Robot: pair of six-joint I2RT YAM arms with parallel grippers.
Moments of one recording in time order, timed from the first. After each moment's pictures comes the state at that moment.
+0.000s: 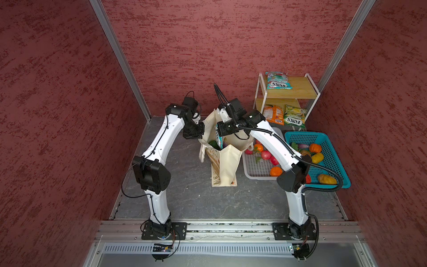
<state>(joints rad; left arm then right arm) -0.29 1.90 2.06 -1.41 0.23 -0.32 0.66 2.10 2.33 -1.08 -0.16 0.31</state>
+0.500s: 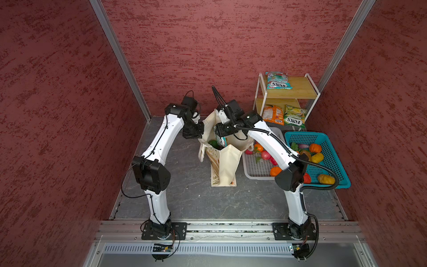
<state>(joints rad) -0.28 1.90 2.07 -1.41 0.23 -0.32 0.66 2.12 2.35 -1.08 -0.11 0.27</state>
